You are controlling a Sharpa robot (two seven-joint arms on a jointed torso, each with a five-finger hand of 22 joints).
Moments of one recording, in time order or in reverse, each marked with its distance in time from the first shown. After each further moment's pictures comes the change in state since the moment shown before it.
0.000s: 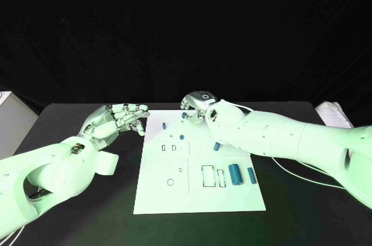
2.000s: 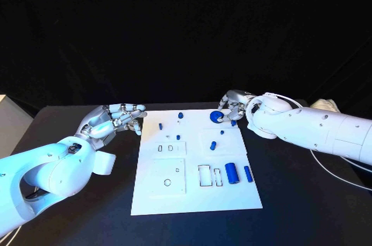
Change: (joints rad) left arm 0.001 -0.008 0.000 -0.009 -0.001 0.012 -0.003; left_hand 0.000 0.000 0.004 -0.004 0.000 0.000 0.000 -0.003 0.002 -0.004 0.004 0.000 0.001 -0.004 0.004 0.005 0.000 0.011 -0.011 0.003 0.008 0.007; right arm 0.035 -0.316 0.020 0.165 0.241 0.183 -0.016; right_hand 0.138 0.059 -0.488 0.267 0.146 -0.035 0.000 0.080 0.031 0.440 -0.040 1.387 1.208 0.050 -0.021 0.370 0.414 -0.079 0.127 -0.020 0.410 0.247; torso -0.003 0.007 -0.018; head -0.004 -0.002
